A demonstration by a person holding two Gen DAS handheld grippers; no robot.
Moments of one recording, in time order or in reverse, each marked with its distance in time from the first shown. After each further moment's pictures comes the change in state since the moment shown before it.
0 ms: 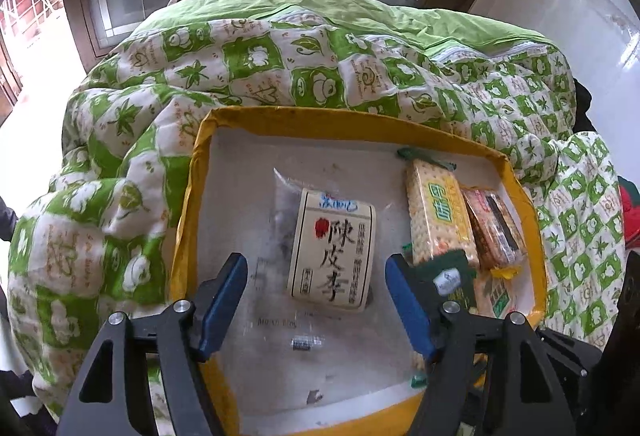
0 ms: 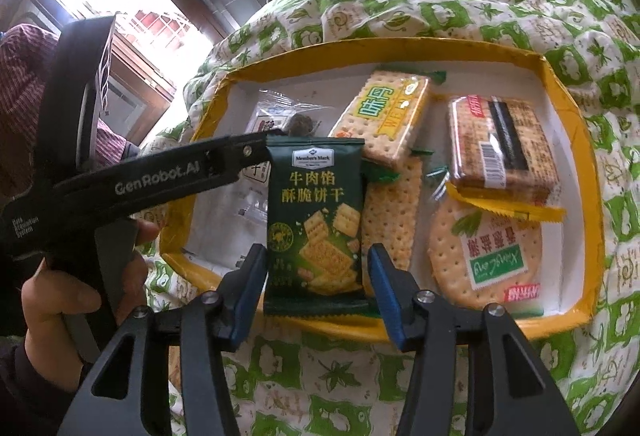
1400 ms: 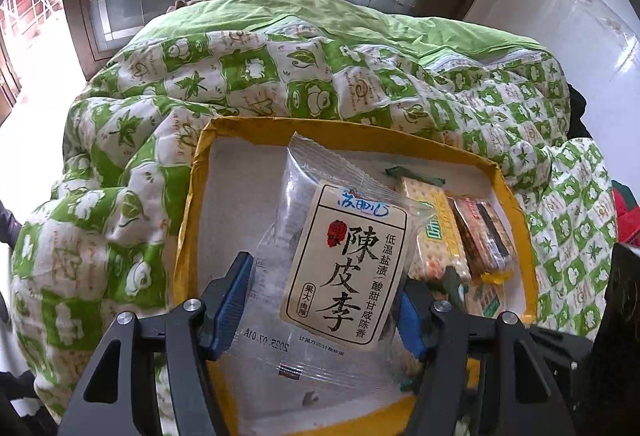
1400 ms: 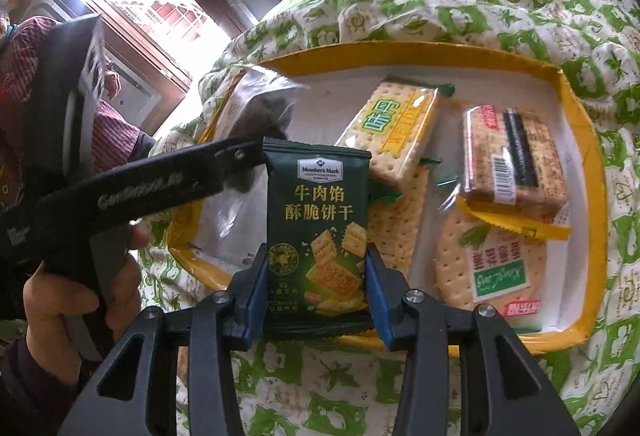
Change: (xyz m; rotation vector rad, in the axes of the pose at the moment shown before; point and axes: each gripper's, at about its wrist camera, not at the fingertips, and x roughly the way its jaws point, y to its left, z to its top) left arm -0.003 -0.001 0.005 -0.006 -0.019 -0.015; right arm 0.006 -0.006 0.011 -0.045 0.036 0.051
